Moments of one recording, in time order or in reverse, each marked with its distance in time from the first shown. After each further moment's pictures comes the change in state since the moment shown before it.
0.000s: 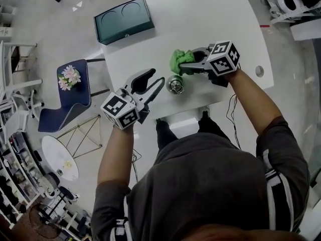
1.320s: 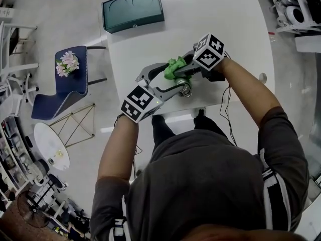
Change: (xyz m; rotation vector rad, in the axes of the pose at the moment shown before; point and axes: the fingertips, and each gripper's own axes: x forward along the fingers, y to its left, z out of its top) left arm 0.025 -0.001 -0.038 0.212 0.308 0.016; right arm 0.074 0.015 -0.034 0.039 0.364 0.237
